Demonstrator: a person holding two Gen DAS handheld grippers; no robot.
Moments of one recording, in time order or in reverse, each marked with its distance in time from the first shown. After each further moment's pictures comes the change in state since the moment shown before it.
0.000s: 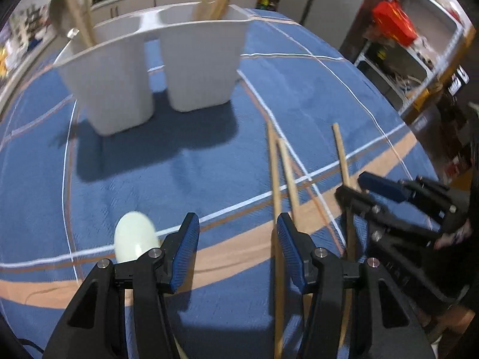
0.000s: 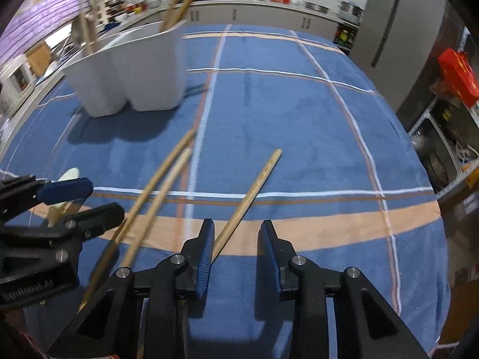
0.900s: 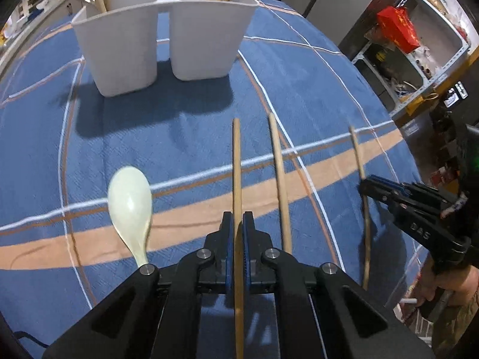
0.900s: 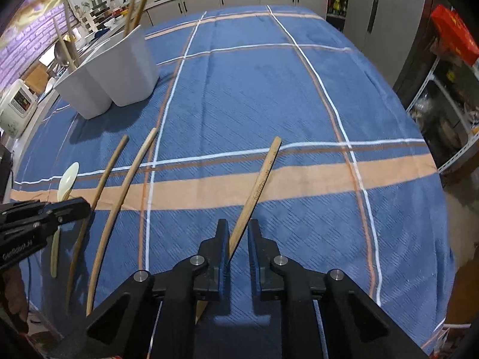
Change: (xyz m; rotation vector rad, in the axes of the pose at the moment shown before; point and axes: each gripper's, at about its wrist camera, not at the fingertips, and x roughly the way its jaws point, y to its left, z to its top) left arm -0.009 0.006 -0.011 -0.105 0.095 -0.066; right arm -0.015 -0.060 -0.019 0.110 0.107 0.117
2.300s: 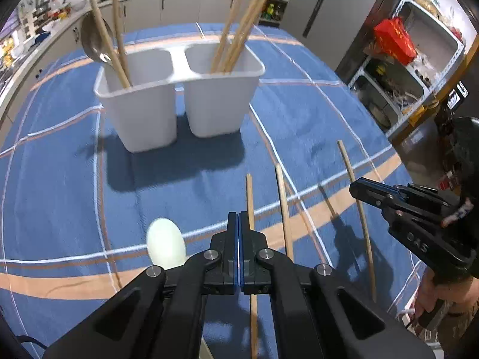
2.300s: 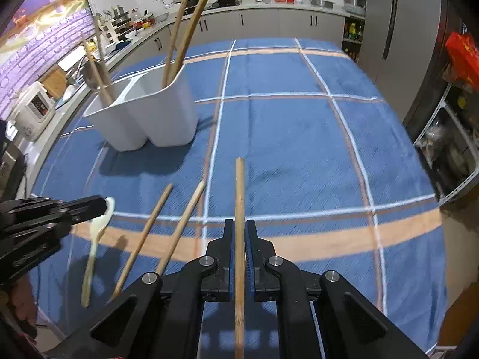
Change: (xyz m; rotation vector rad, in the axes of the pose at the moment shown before) left arm -0.031 0.009 0.027 0.044 -0.087 0.019; right arm -0.011 0.057 0.047 -0.055 -0.099 0.056
